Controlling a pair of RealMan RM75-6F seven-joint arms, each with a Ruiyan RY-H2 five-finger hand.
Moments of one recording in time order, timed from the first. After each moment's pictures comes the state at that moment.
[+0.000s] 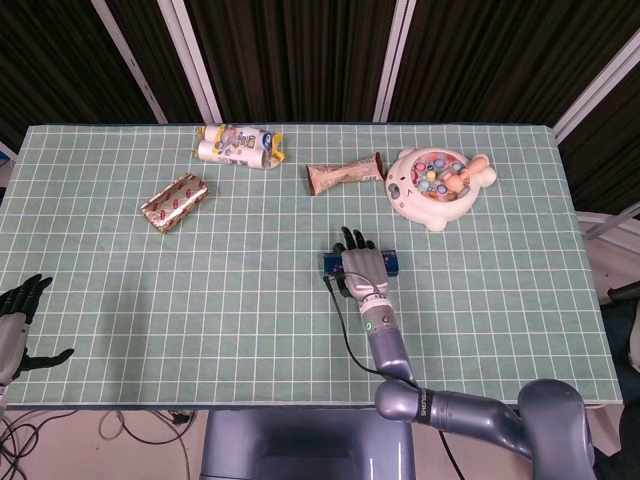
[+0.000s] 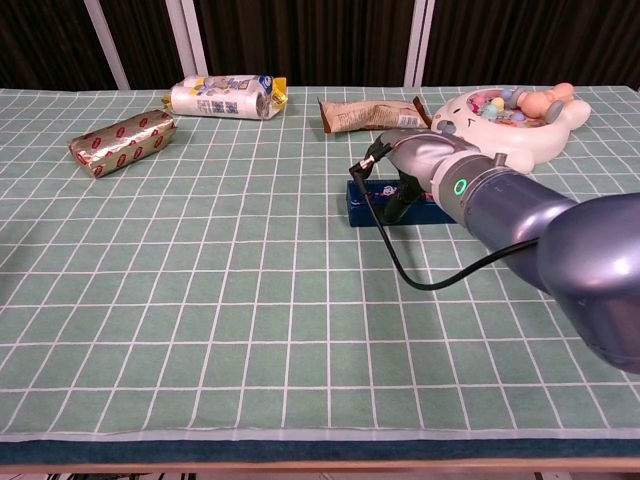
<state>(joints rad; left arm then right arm) -0.14 -1.03 -0.05 -1.74 1.29 1.27 -0.04 0.90 -1.89 0.39 -1.33 -0.66 1.10 -0.75</state>
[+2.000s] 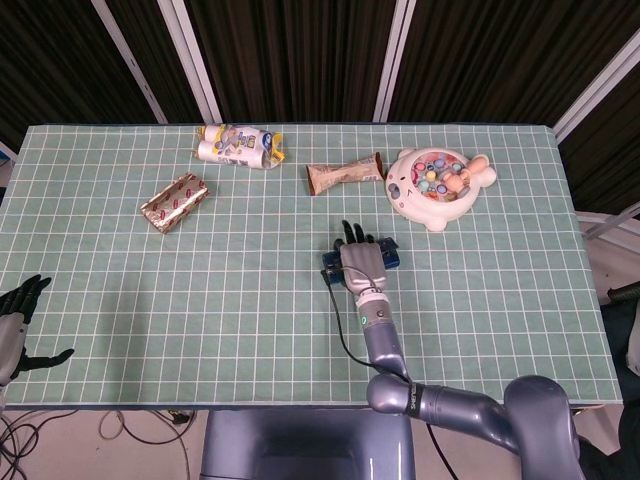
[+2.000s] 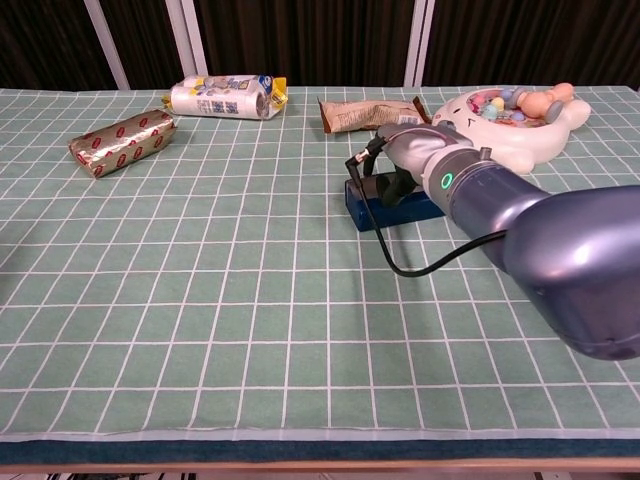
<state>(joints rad) -0.14 -1.02 -0.05 -1.75 1.28 1.26 -0.07 0.96 -1.93 0.40 -1.23 -0.63 1.11 -0.77</state>
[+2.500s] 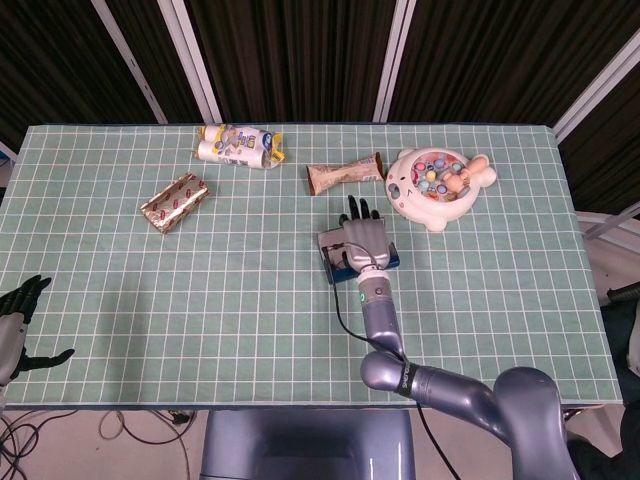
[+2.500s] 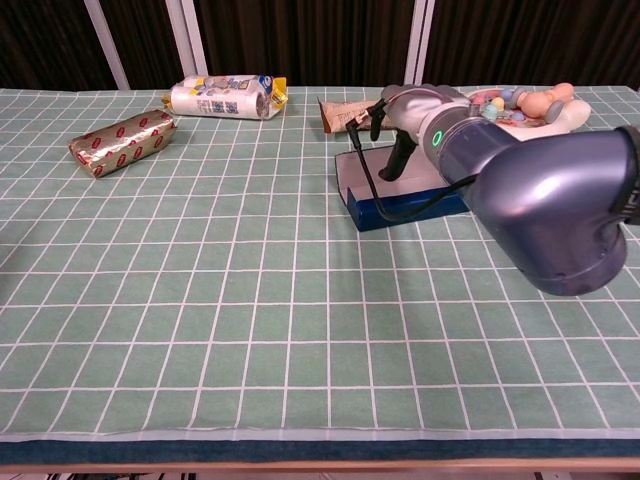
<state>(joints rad) -0.14 -1.02 -0.05 -1.75 1.28 1.25 -0.08 1.05 -1.94 0.47 -1.08 -0.60 1.07 -0.83</state>
